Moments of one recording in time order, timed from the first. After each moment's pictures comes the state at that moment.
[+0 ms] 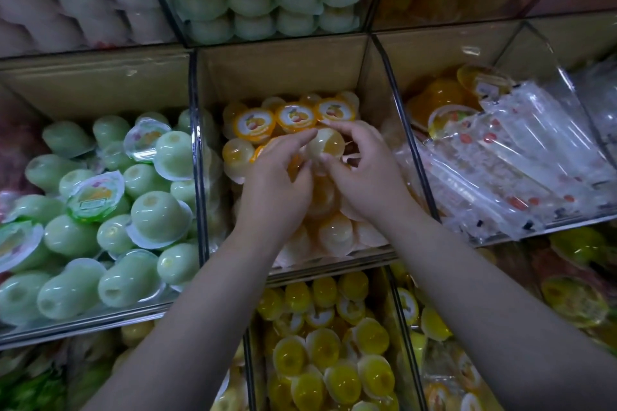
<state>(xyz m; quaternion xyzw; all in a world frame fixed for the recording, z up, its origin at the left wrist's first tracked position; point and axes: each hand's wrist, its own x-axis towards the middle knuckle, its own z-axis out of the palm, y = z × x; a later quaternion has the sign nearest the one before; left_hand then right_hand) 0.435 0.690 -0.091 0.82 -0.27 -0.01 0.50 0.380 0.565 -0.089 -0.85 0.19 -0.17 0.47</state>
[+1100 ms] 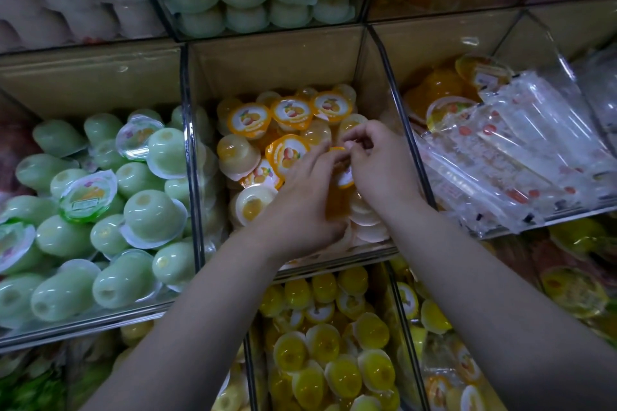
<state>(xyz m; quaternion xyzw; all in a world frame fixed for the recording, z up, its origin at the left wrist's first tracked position) 0.426 0.685 -0.099 0.84 -0.42 -0.20 0.28 0.383 0.552 -0.095 -0.83 0.29 -0.18 0.44</state>
